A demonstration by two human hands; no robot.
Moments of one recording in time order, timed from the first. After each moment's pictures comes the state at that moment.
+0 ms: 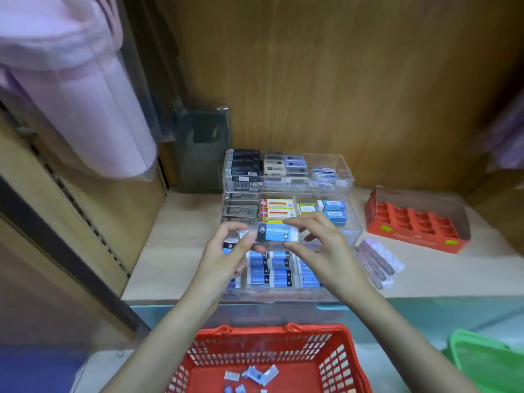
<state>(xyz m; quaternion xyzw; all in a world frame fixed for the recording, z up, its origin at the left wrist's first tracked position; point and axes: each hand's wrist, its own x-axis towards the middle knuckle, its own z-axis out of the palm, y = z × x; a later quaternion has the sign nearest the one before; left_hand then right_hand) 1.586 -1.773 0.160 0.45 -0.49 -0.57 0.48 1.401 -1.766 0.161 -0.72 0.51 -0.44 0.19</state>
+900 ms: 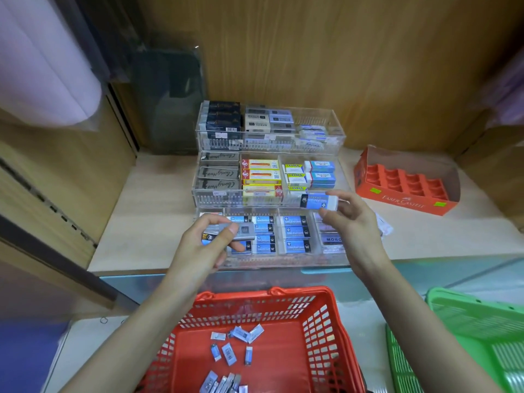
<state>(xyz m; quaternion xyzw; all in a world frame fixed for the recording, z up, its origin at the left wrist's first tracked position) 1.583 -1.757 0.125 0.52 -0.46 -0.57 0.43 1.347 -1.758 0.124 -0.41 0.59 -0.57 0.41</state>
